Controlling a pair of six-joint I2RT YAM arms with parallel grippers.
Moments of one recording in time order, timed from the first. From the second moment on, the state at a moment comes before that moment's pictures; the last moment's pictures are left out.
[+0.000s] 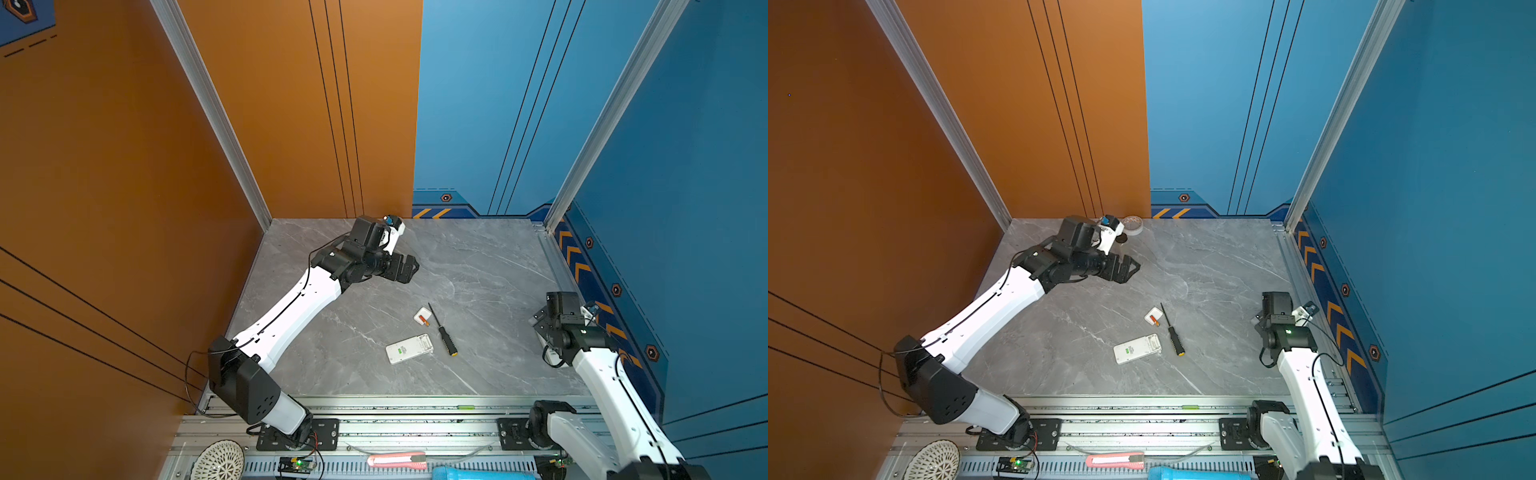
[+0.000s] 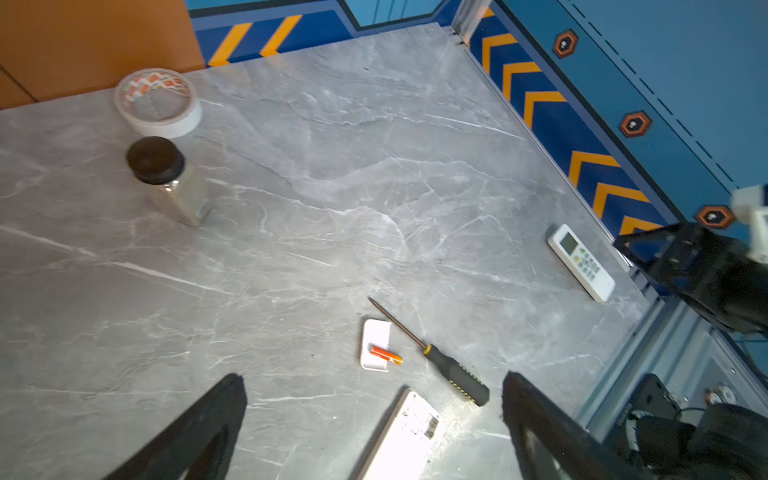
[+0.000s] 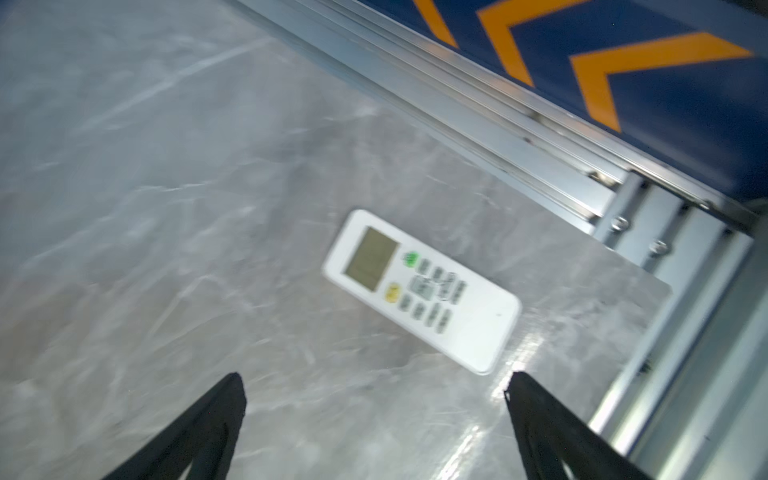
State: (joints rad) left arm -0.59 1.52 1.52 -0.69 0.20 -0.20; right arm -0.13 0.96 0.67 -0.84 0.35 0.82
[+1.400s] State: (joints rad) left arm -0.60 1.47 1.36 -0.70 0.20 -0.21; right arm -0.33 1.30 0.74 -0.69 -0.16 0.36
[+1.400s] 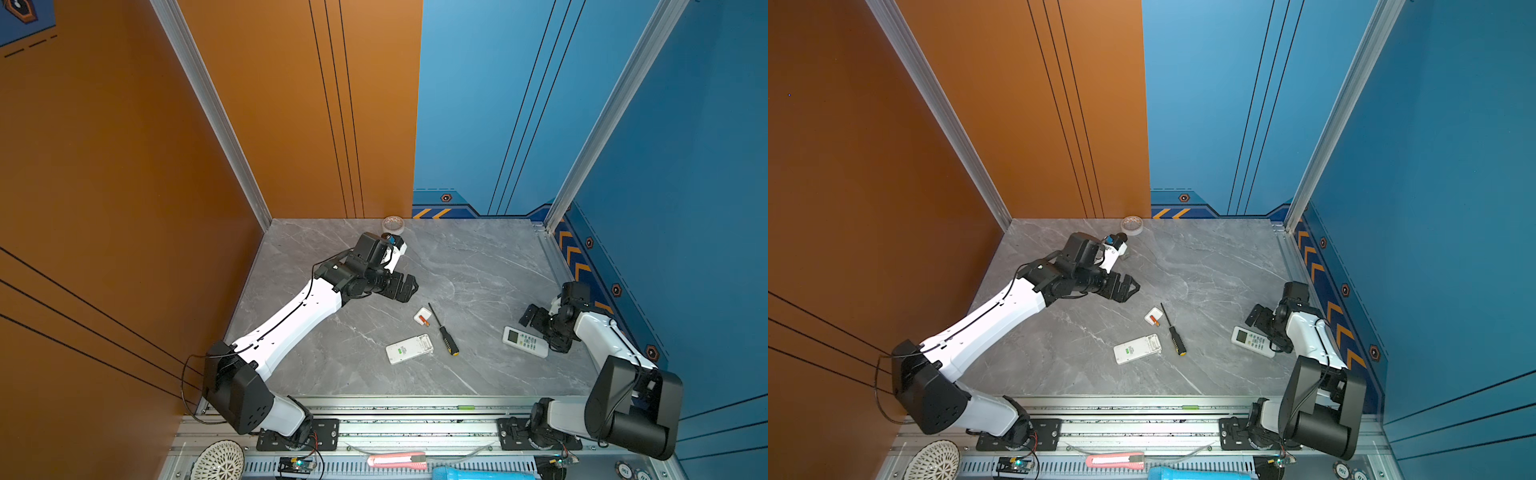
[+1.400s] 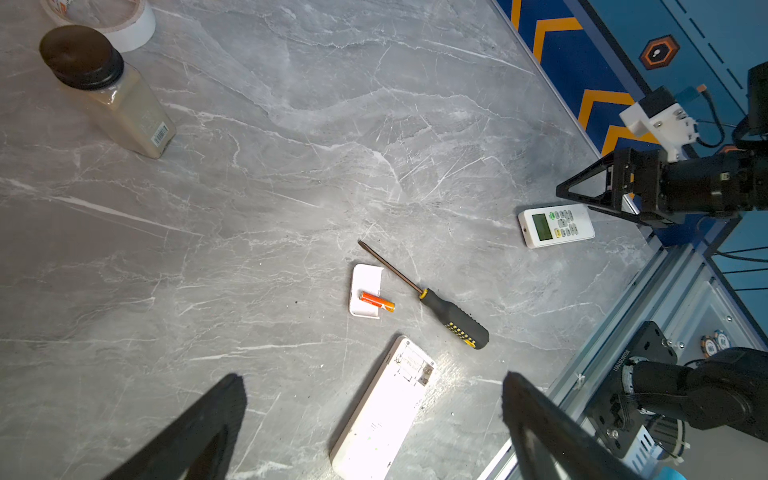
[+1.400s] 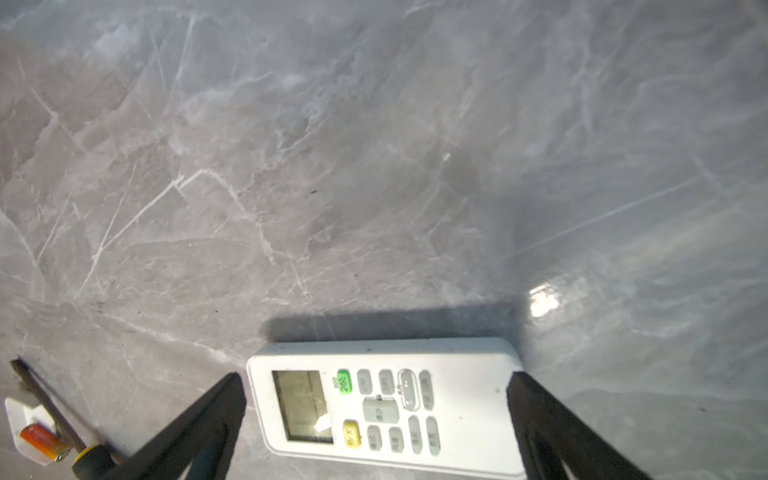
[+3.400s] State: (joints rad) left arm -0.61 1.43 1.33 -0.70 0.20 -0.26; right arm -0.19 1.40 0.73 -0.67 -0.03 1.31
